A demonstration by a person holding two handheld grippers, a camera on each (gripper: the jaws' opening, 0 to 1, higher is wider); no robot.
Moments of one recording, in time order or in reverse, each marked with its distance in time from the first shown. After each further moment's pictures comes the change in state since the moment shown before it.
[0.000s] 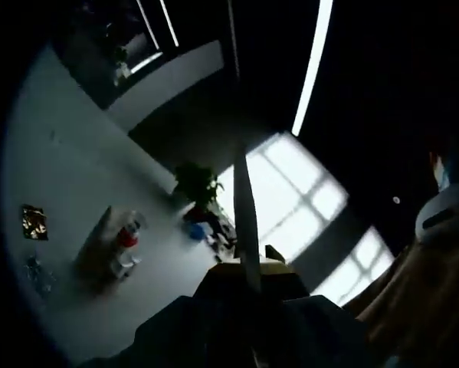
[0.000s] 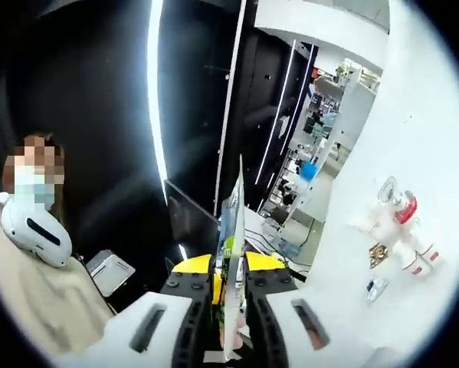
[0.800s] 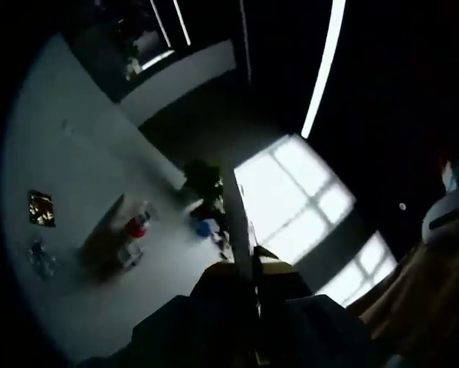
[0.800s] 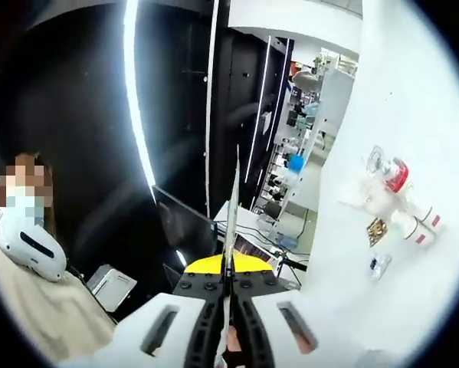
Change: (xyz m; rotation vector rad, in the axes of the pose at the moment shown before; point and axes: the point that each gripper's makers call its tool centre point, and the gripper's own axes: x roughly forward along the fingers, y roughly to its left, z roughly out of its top) left arm -0.008 0.011 -0.013 -0.032 0.027 0.050; right arm -0.001 -0.012 -0.014 0.095 0.029 -0.068
